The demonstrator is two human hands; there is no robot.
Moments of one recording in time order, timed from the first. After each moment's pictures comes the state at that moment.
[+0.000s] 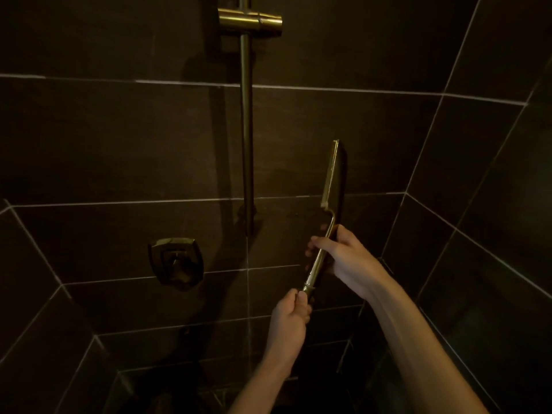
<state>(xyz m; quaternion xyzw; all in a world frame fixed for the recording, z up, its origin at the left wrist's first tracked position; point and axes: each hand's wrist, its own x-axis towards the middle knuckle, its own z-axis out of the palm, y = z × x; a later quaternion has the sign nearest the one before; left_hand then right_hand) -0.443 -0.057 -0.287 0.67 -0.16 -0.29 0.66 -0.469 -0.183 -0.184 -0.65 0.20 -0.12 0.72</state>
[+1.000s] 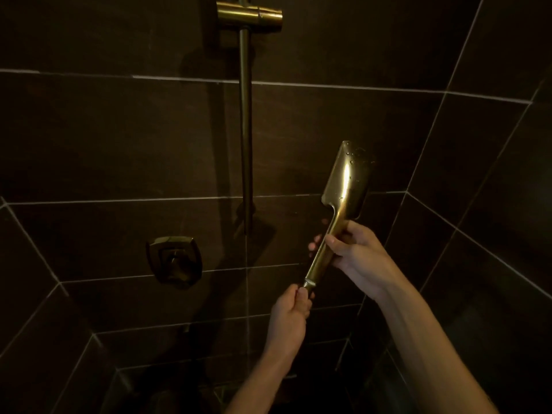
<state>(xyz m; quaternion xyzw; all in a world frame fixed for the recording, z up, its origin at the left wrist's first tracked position) -0.441 -0.059 -0.285 0.67 -0.16 -0.29 0.66 -0.478 -0.206 -0.191 -0.59 0.12 -0.17 0.78</state>
